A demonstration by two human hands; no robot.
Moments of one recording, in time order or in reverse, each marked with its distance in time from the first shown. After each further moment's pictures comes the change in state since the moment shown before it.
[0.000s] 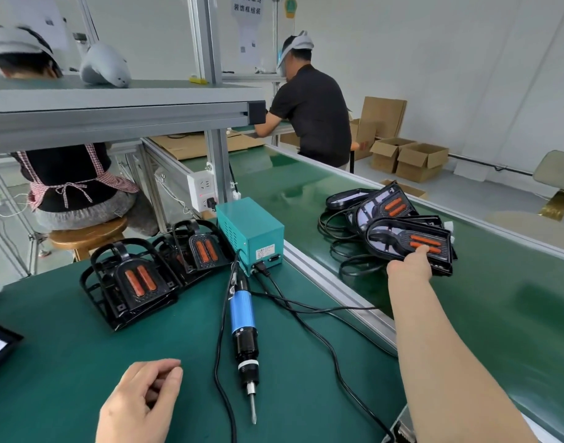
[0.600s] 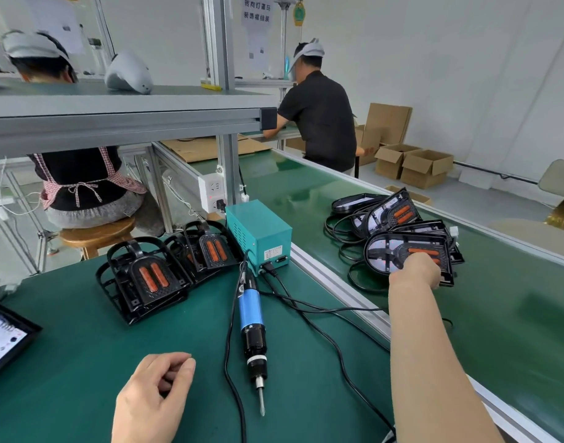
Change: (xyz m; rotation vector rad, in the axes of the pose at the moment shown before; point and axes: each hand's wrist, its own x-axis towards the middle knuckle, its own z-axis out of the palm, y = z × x) left_hand 0.004 -0.005 -0.006 0.041 -0.030 0.075; right_hand -0.043 -0.035 -0.011 -0.068 0.032 0.189
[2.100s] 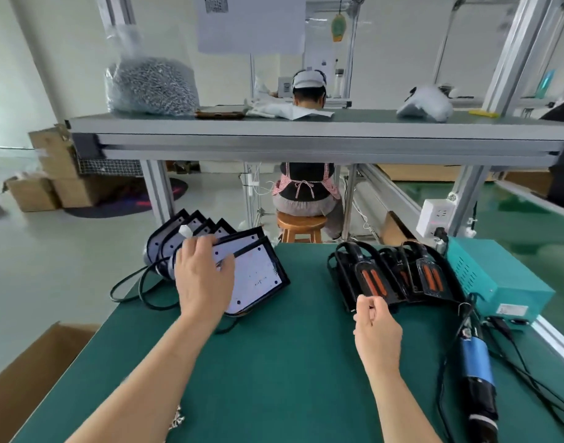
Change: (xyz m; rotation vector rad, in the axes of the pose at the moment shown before) left_hand 0.082 -0.033 -0.235 0.533 0.638 -0.150; right_hand -0.322 0.126 0.185 -0.087 -0.906 -0.854
